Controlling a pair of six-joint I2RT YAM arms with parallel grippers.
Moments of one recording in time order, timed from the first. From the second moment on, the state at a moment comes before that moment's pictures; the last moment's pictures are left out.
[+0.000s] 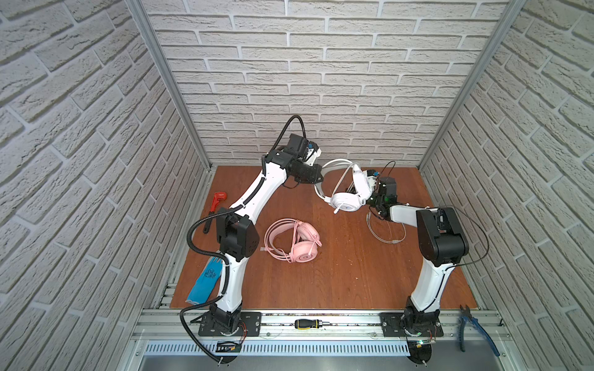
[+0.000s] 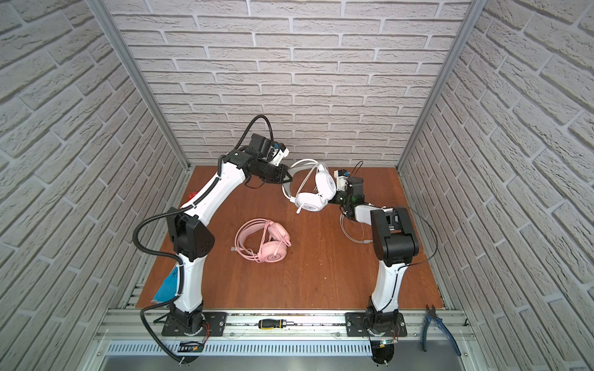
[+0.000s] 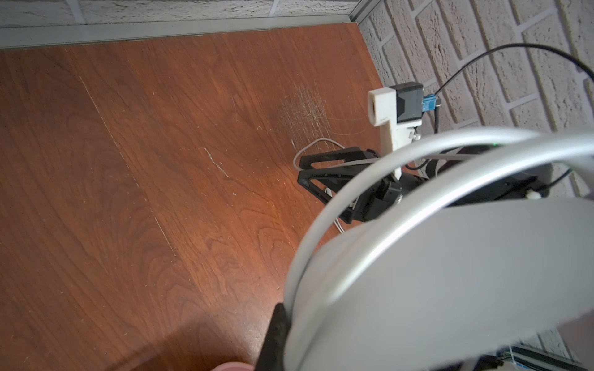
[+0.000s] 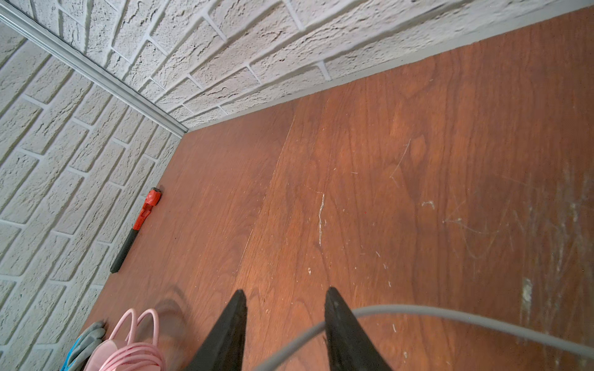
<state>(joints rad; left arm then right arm) -0.50 2.11 2.22 -0.97 0.48 -0.27 0.06 1.95 1.12 0.34 -0.57 0.45</state>
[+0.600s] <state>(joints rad) -0.50 2.11 2.22 -0.97 0.50 -0.30 0.06 2.00 1.24 -0.03 -0.46 0.29</state>
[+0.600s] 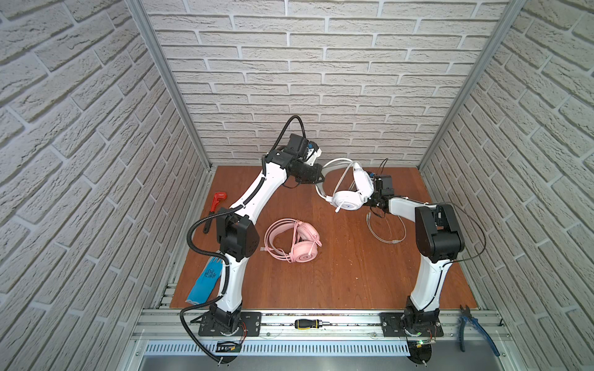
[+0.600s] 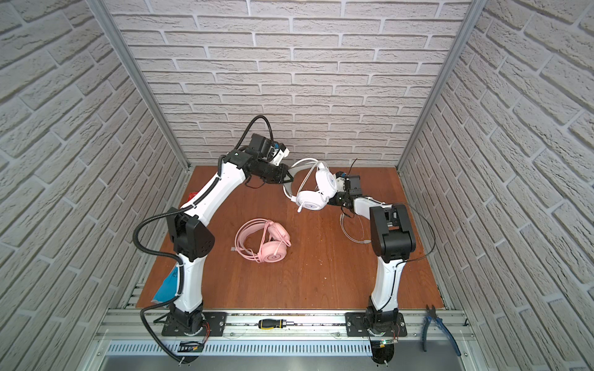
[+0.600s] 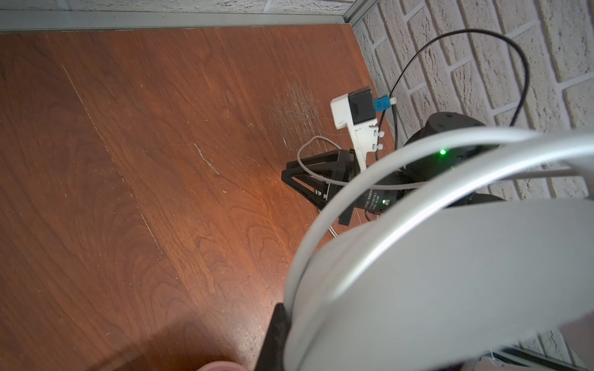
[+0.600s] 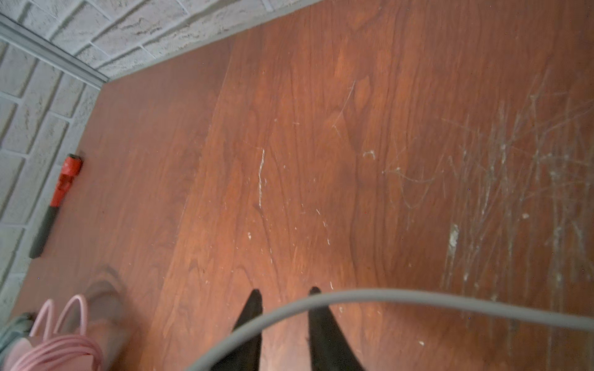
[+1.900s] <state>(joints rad) -0.45 2.11 2.15 -0.87 0.50 -0.40 0.06 1.85 1.19 -0.73 -0.15 0.15</state>
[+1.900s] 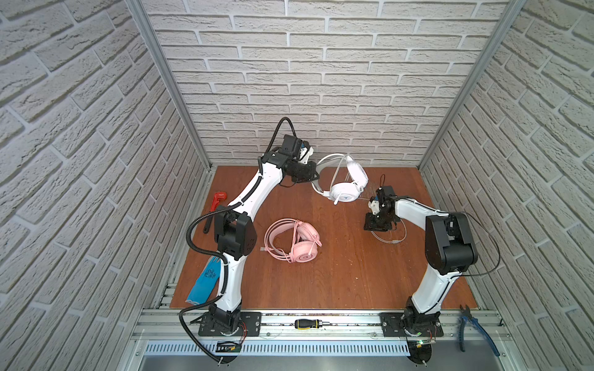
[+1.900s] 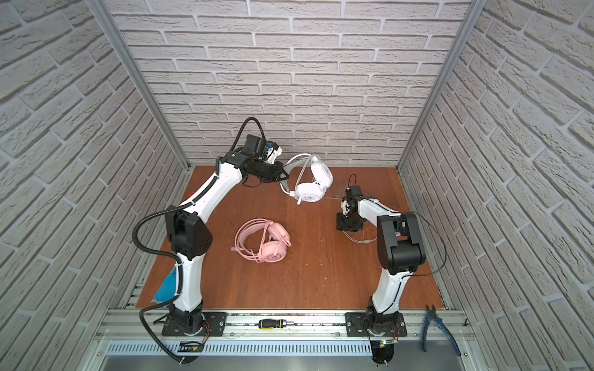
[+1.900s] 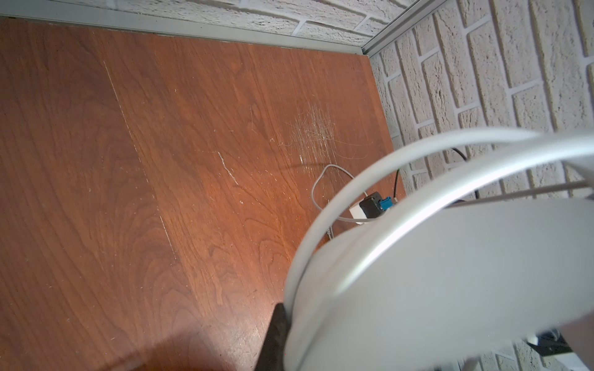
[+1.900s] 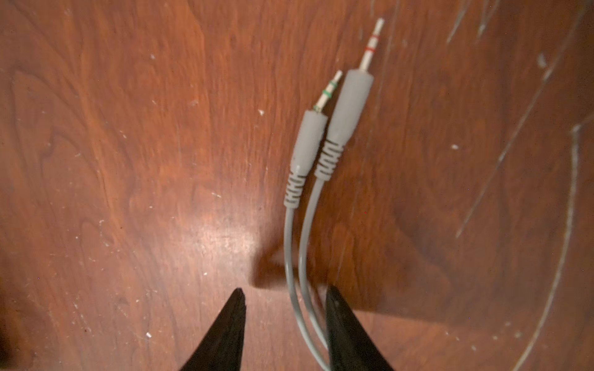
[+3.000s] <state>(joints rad) -0.37 2.11 2.15 -0.83 0.36 -0.62 0.13 1.51 1.16 -0.85 -0.45 -0.01</state>
